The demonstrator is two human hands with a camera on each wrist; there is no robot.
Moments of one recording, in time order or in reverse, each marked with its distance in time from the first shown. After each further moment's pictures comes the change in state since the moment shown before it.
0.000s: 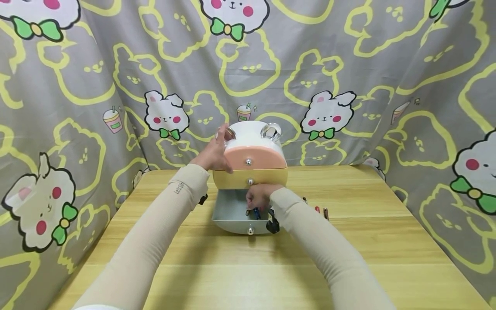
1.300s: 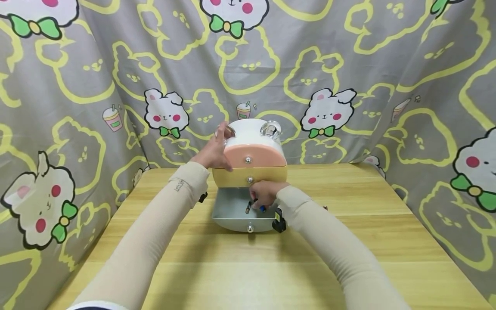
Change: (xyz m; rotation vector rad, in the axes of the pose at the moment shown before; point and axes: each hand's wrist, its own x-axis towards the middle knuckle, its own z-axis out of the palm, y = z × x) left_hand 0.000 0.001 0.000 -0.021 0.001 -0.013; right_hand -0.023 -0.002 -0.006 -0.062 0.056 0.012
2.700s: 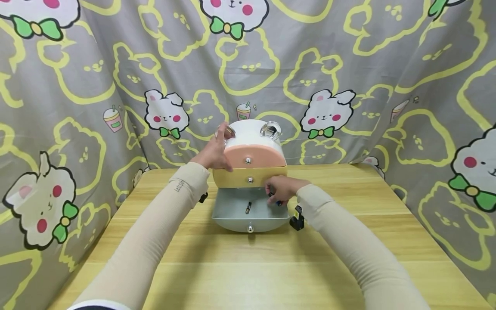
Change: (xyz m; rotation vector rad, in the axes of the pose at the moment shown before) left_hand 0.001 0.000 0.001 0.009 0.009 -0.008; right_hand -0.035 0.035 -0.013 0.173 0.098 -0.010
